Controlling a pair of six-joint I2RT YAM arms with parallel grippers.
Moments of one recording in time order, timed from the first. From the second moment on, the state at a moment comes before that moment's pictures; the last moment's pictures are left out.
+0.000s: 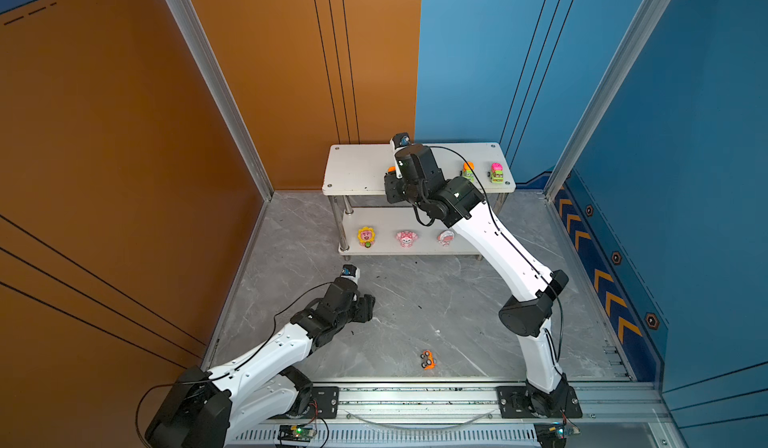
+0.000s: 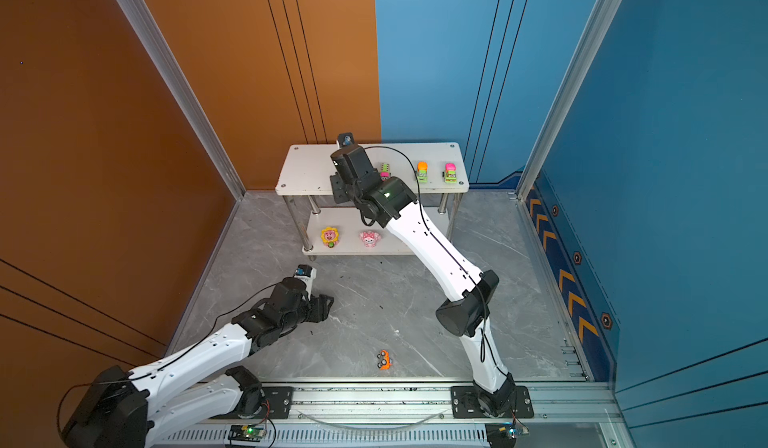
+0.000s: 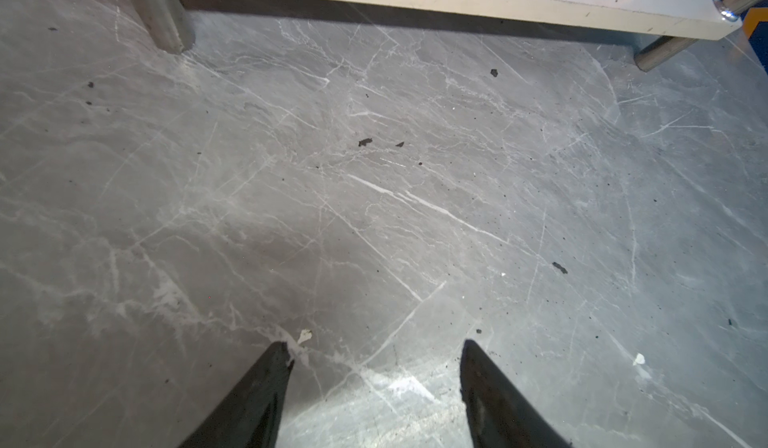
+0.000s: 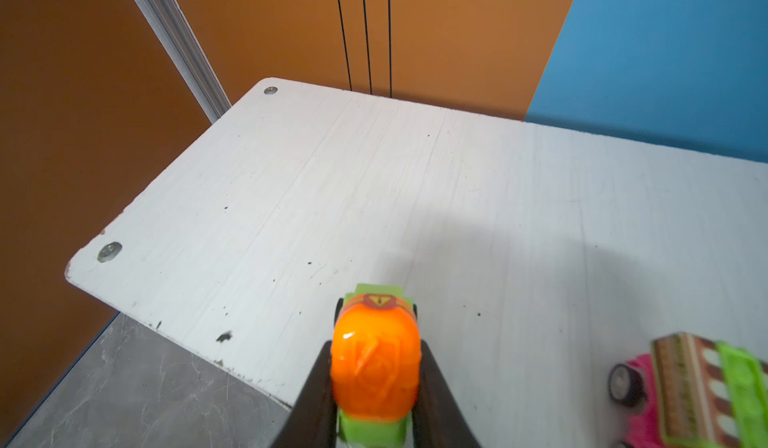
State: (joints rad) left arm -0.58 1.03 0.42 -0.16 -0.07 -0.49; right arm 0.79 2.10 2.54 -0.91 0.34 0.26
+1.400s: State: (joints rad) left arm -0.55 0.99 0.40 -0.14 -0.05 -0.49; right arm 0.84 2.16 2.54 -0.87 0.56 0.34
